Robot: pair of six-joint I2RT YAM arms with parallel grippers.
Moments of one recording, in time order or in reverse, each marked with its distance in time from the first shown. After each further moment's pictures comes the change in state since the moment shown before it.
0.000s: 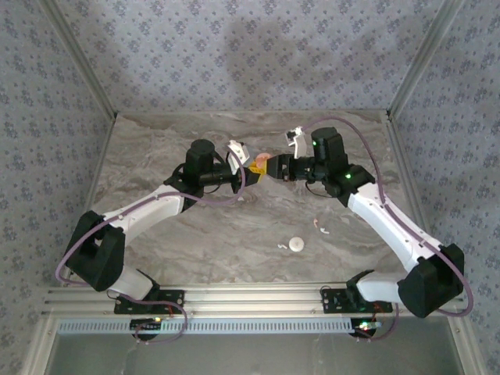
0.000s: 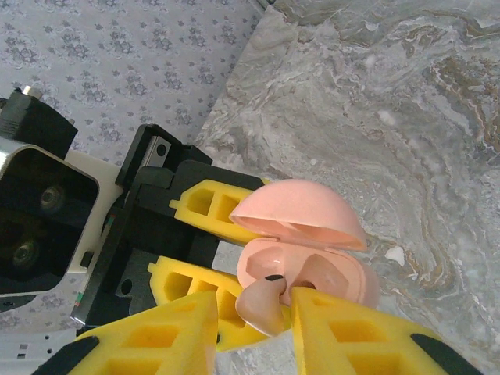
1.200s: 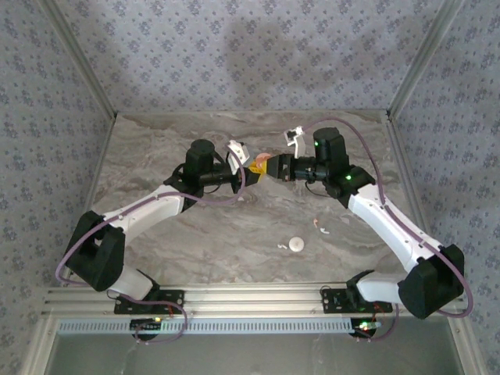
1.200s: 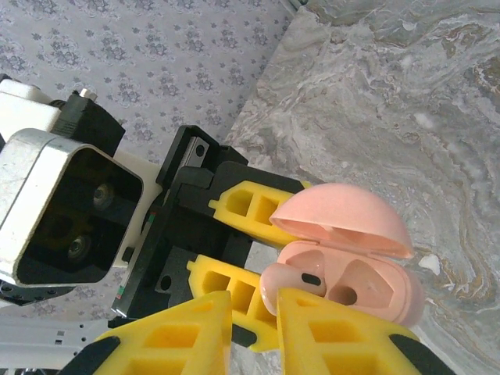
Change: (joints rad) left arm 0.000 0.000 0.000 0.001 0.000 0.000; right arm -0.010 -0.004 -0.022 0.073 -0.078 0.034
